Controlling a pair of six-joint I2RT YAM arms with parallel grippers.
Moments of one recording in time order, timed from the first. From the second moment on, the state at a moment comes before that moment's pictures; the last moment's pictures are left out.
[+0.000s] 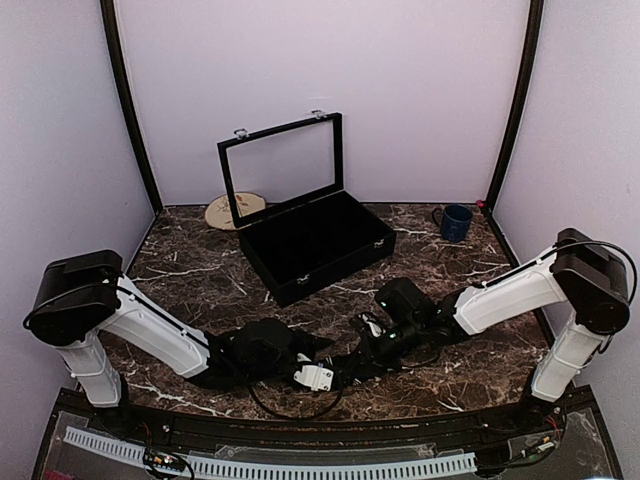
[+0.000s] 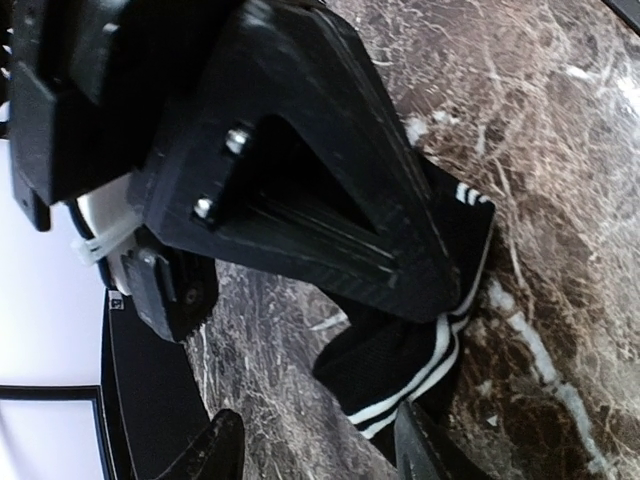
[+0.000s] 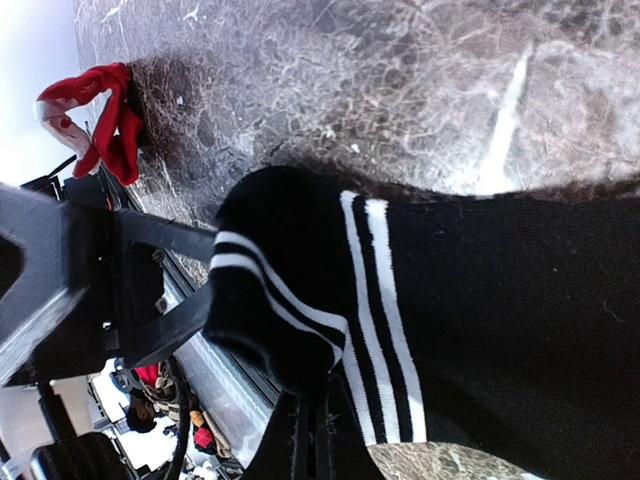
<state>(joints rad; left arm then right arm) -1.23 1.76 0.64 0.61 -0.19 1.02 0.97 1.67 0.72 0.05 -0.57 1.00</state>
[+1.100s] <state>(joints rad) -1.23 1.81 0.71 0.49 -0.14 1.03 0.95 1.67 0.72 0.02 -0.63 0.99</state>
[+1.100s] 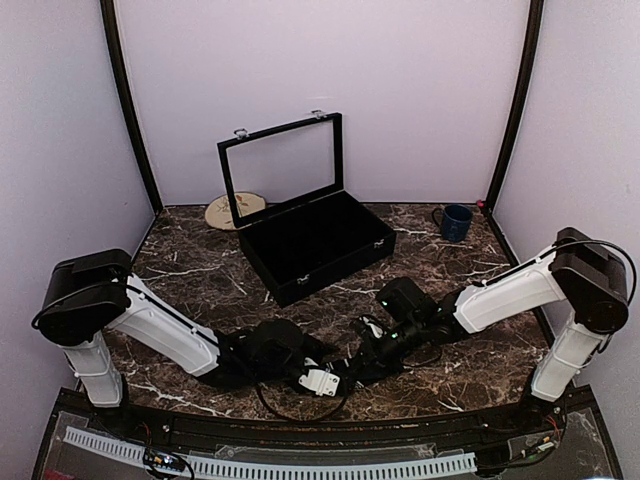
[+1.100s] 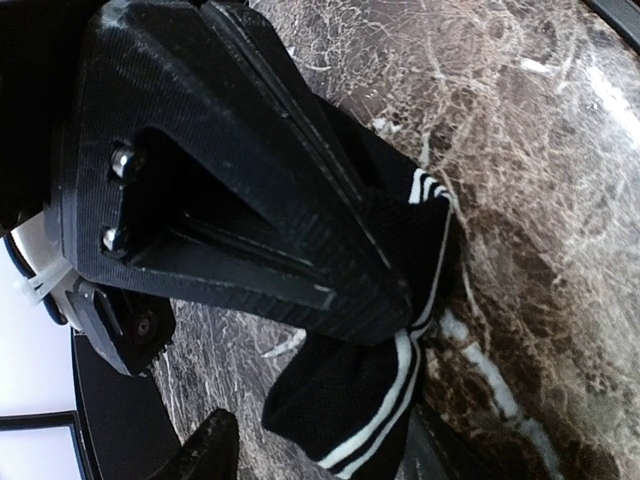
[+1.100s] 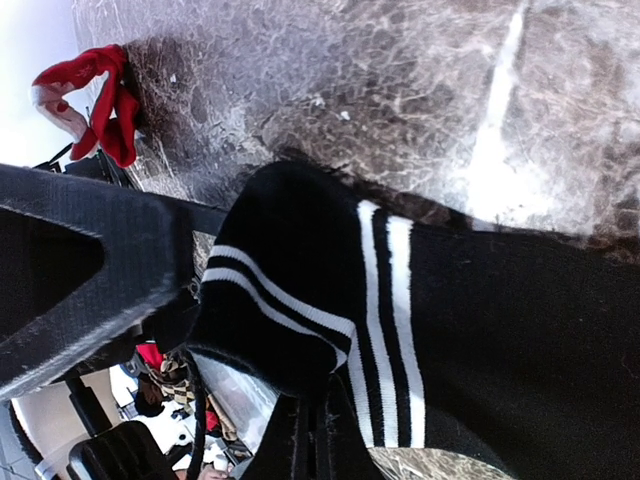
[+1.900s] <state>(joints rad) -1.23 1.85 0.84 0.25 -0.09 1.01 0.95 1.66 0.71 -0.04 -0.63 0.94</state>
